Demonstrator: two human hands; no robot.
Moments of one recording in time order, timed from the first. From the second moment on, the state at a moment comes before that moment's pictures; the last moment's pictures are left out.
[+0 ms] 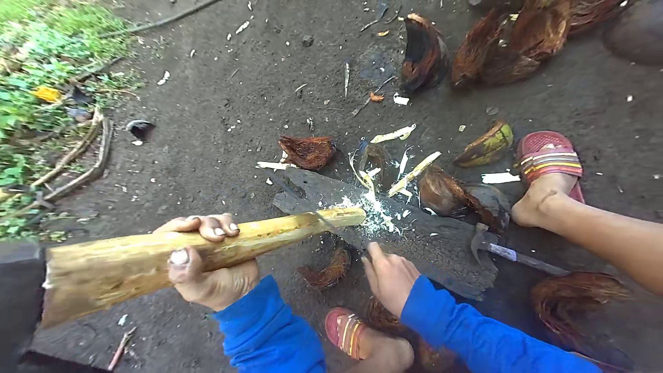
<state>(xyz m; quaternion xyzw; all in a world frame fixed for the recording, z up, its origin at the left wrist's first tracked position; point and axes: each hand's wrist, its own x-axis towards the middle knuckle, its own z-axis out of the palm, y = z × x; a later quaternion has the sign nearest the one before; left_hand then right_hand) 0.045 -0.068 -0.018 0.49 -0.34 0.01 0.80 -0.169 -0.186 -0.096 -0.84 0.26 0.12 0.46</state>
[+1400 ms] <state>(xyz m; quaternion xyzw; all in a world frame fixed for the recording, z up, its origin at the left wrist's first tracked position) 0.020 -0.151 -0.002 0.50 -0.35 0.03 0.79 -0.172 -0.216 -0.122 -0.88 0.31 0.00 0.36</state>
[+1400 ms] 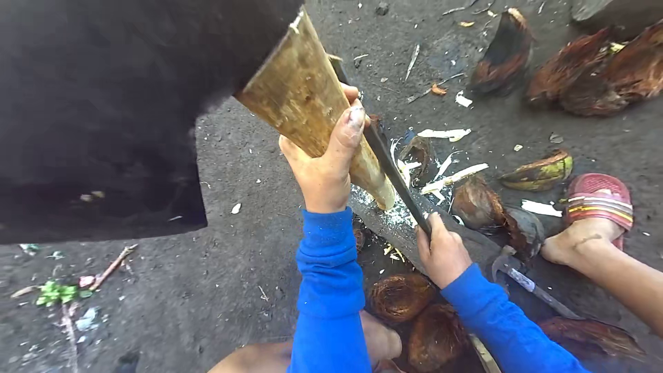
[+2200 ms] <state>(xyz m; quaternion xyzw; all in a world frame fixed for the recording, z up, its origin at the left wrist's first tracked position) 0.014 -0.134 -0.006 0.49 -0.34 0.08 0.80 -0.181 -0.209 -0.145 -0.84 0.33 0.08 0.41</state>
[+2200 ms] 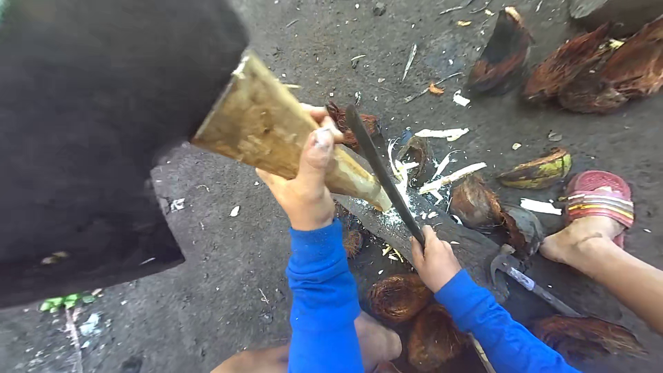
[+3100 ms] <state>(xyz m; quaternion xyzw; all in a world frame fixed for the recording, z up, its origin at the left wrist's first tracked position) 0.006 -0.072 -0.026 0.51 -0.33 0.08 0.79 -0.176 -0.201 -0.153 -0.81 0.34 0.23 0.42</state>
